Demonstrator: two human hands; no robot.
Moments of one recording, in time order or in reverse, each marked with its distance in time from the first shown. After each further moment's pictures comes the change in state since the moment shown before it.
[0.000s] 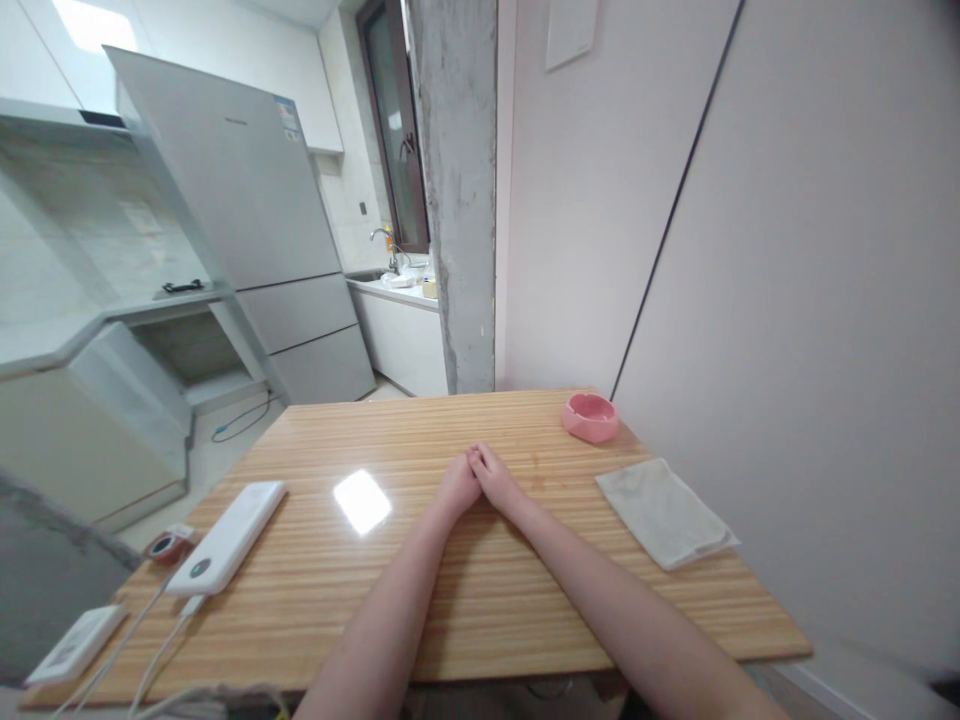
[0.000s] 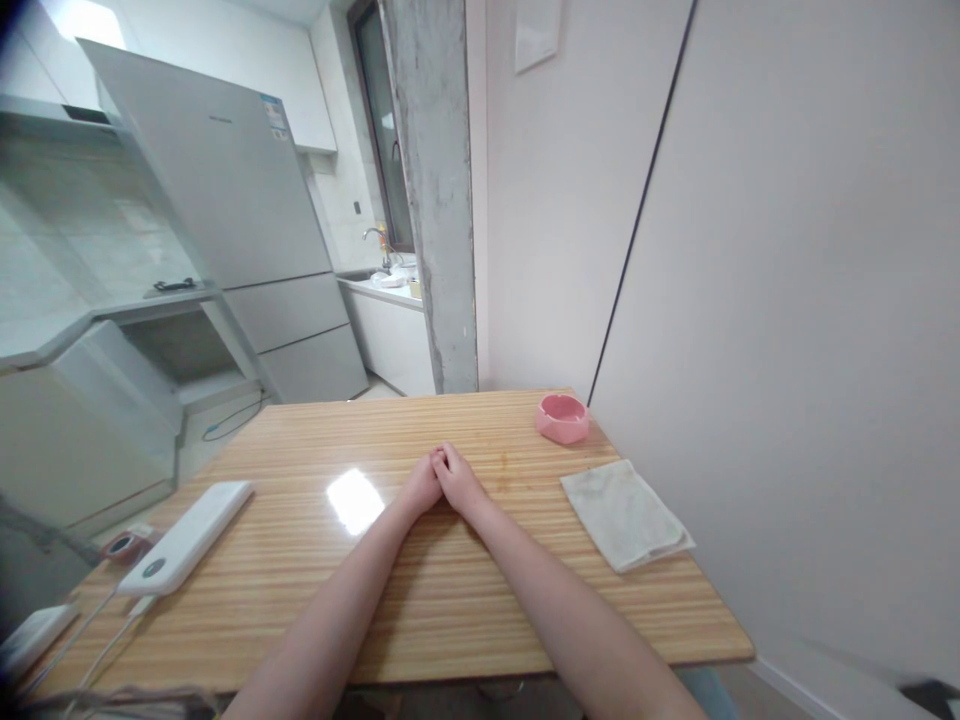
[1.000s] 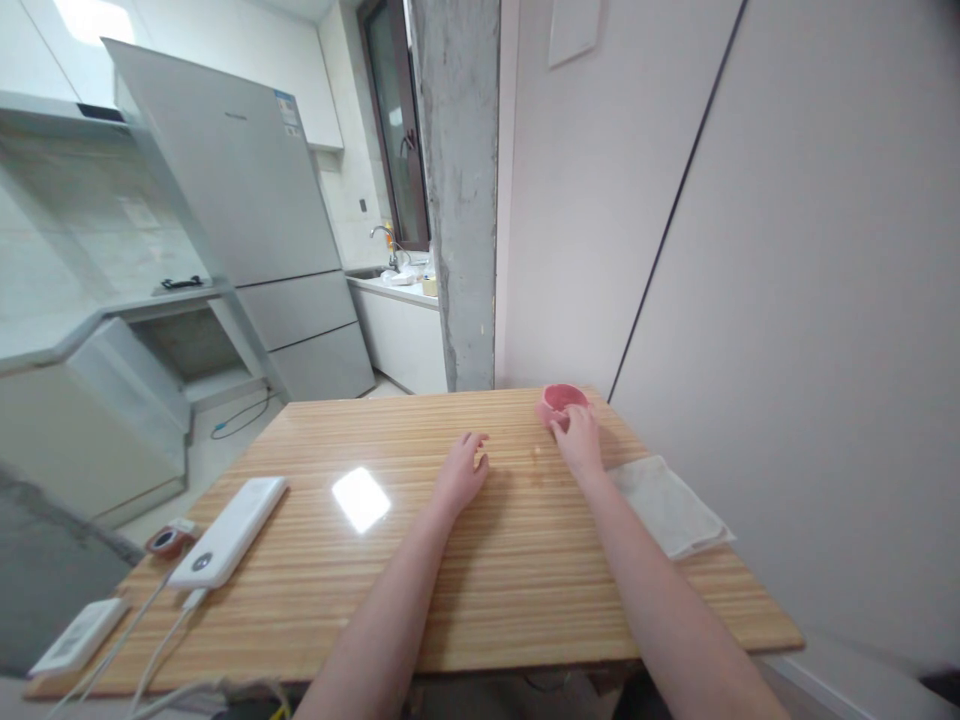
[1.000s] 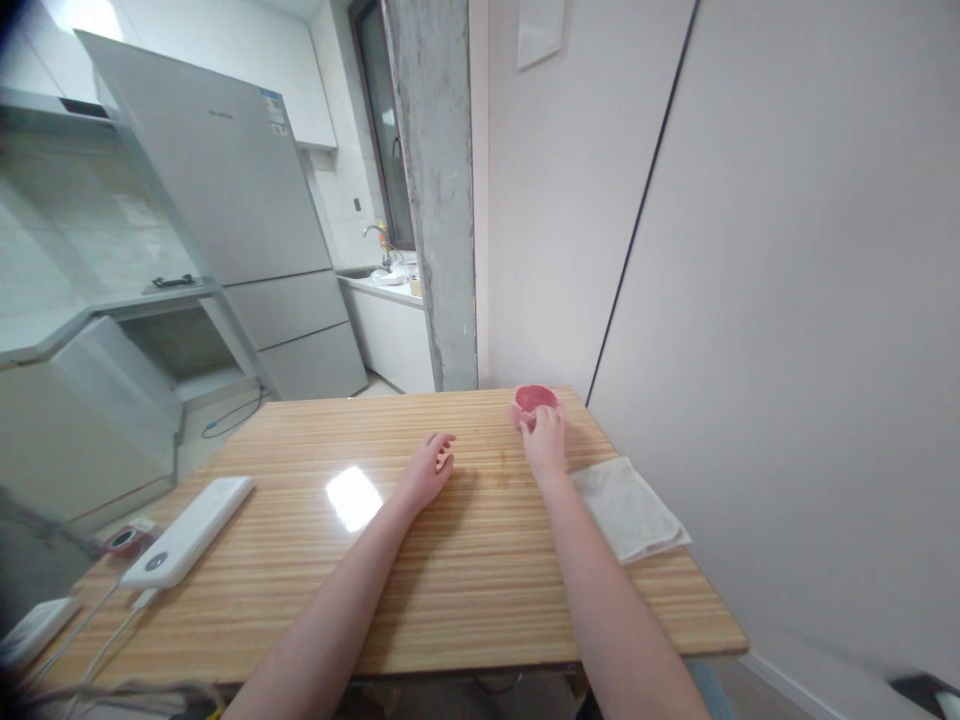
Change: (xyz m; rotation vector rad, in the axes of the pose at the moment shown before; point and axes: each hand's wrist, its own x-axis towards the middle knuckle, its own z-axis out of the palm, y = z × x) left_hand -0.006 0.012 -0.012 0.129 0.130 0.094; right_hand 0.009 0.024 -0.141 -0.767 0.425 0.067
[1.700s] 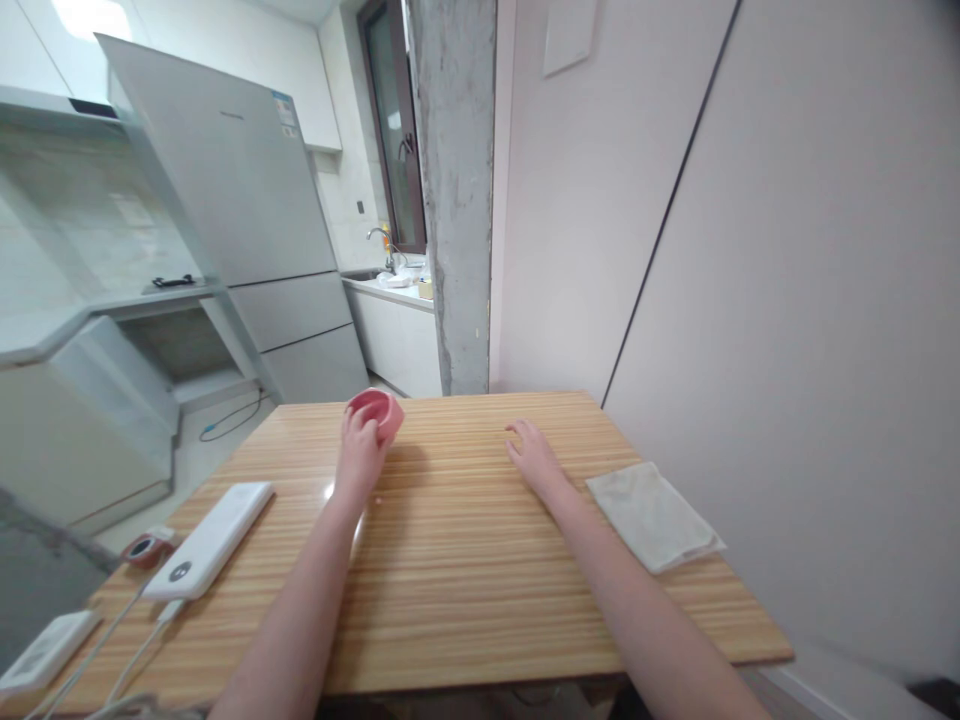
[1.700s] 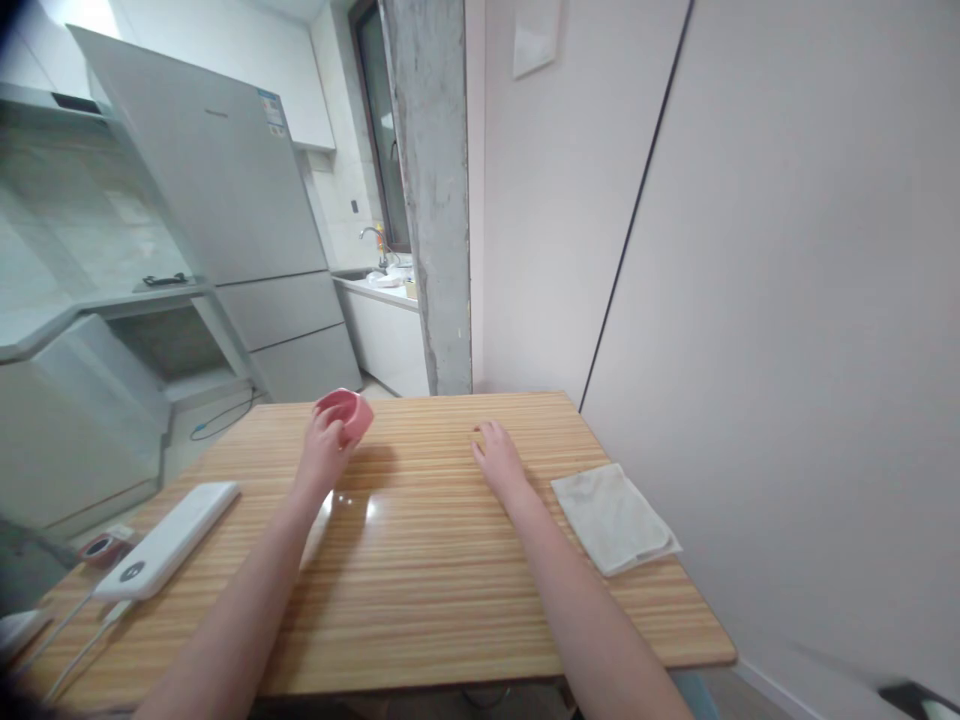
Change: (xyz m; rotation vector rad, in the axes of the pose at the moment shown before) left_hand -0.002 -0.094 -0.115 0.484 0.396 -0.009; right_hand -0.020 -0.051 0.015 0.189 -0.251 -0.212
